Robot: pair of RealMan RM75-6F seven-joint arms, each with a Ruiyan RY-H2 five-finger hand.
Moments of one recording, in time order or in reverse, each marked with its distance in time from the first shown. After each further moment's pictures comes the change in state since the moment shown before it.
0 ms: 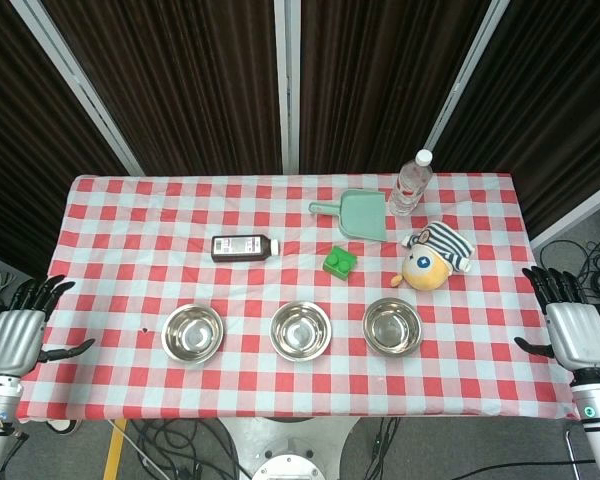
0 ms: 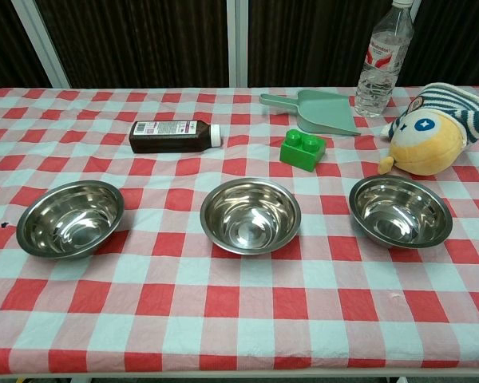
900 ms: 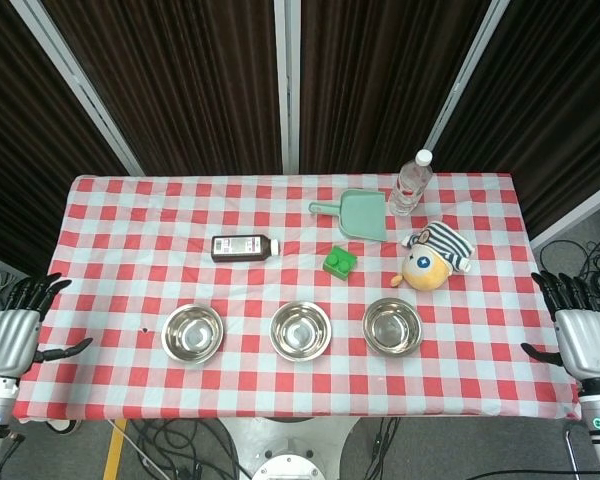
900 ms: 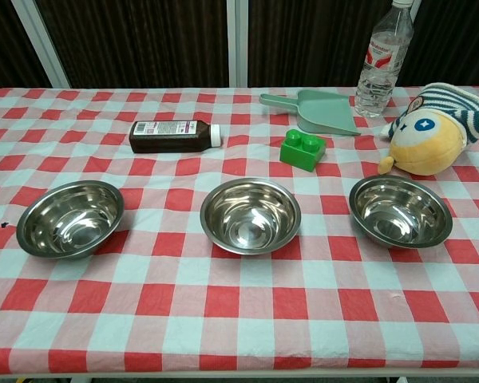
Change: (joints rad) left arm 0.006 0.014 -0.002 -0.012 0.018 0.028 -0.036; right arm -0.035 0.042 -0.007 -0.068 -0.002 0.050 -0.021
